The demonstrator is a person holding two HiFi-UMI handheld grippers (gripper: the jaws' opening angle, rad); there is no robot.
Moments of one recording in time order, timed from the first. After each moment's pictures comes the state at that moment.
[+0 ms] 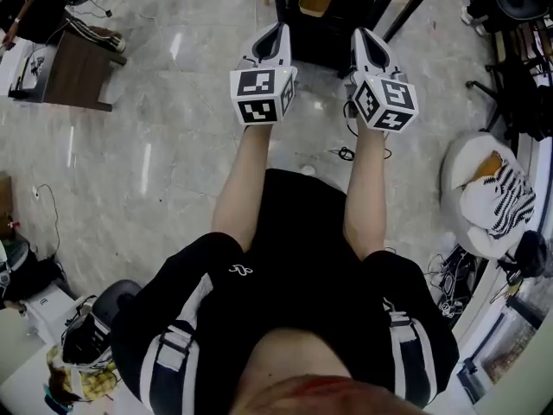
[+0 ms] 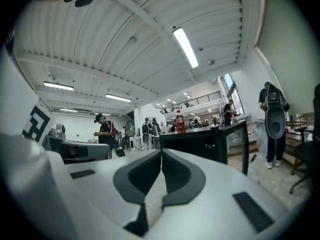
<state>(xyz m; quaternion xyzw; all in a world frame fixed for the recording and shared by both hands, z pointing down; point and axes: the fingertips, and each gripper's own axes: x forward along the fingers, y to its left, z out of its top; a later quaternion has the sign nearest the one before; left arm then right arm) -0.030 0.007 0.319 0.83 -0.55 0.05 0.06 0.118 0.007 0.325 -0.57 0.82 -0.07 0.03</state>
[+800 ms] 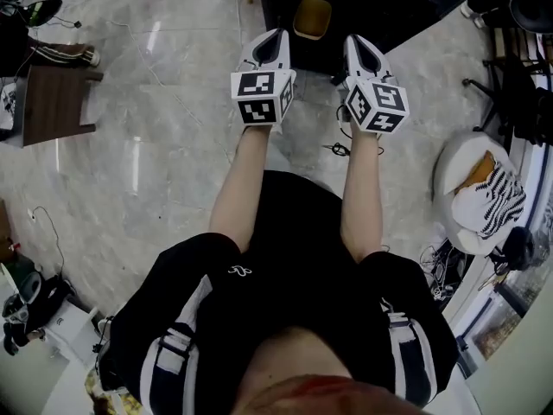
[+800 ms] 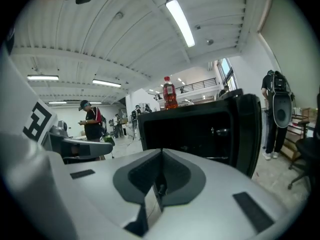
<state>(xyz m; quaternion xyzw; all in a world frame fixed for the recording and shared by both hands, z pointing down) -0.045 -0.218 0.397 0.84 -0.52 0.08 0.15 0.092 -0.209 0.399 -0.58 0.80 -0.13 -0.03</state>
